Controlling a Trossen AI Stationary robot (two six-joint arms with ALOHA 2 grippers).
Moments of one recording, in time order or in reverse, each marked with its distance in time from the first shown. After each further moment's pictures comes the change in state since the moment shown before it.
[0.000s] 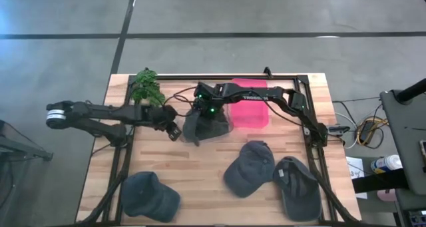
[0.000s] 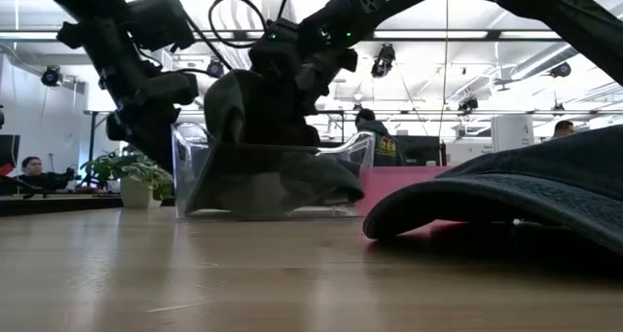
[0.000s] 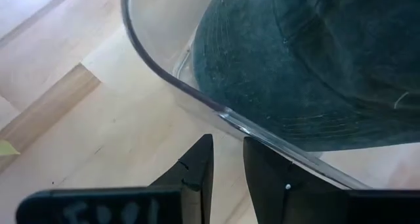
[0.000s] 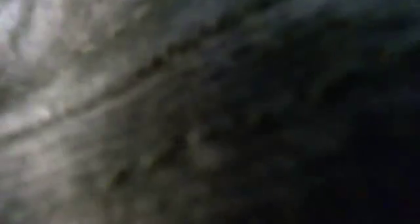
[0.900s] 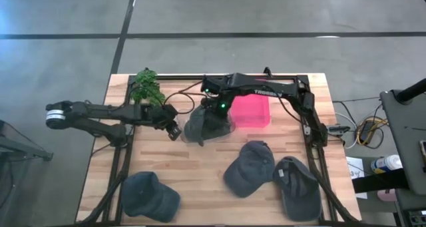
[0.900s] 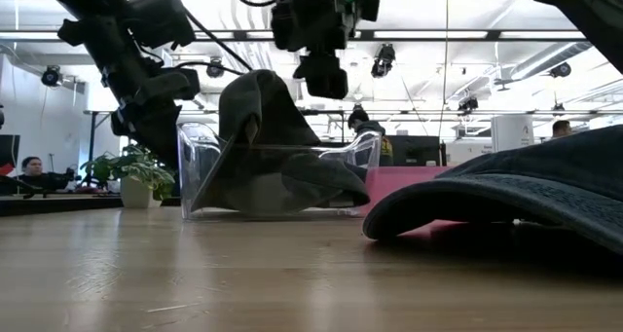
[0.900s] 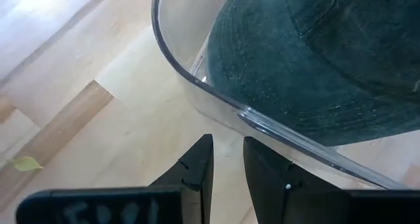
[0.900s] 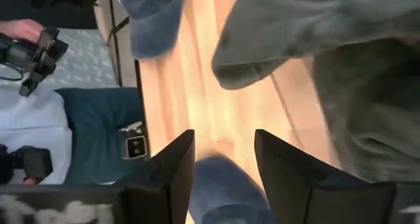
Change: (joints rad) left arm 0.001 -0.005 0.011 -0.011 -0.030 0.062; right arm 0.007 -0.131 0.123 -0.391 -0.219 -0.054
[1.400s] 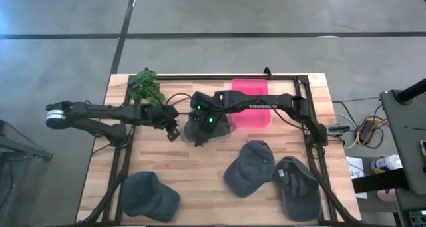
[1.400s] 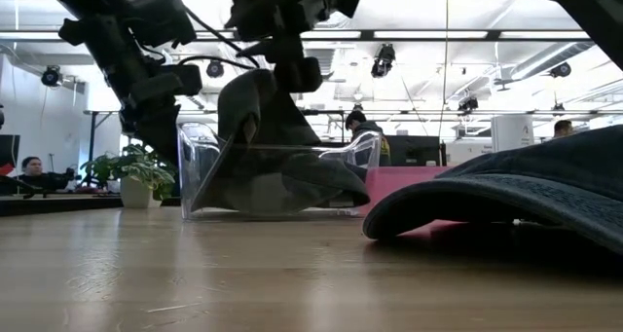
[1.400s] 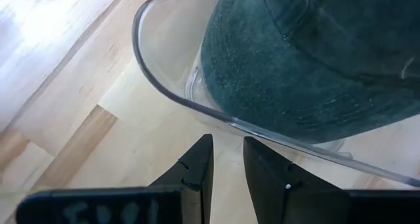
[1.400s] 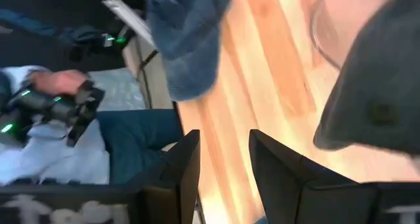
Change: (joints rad) left arm 0.000 0.000 0.003 0.009 -0.008 0.148; right arm 0.145 0.049 -0.010 0.317 0.033 0.433
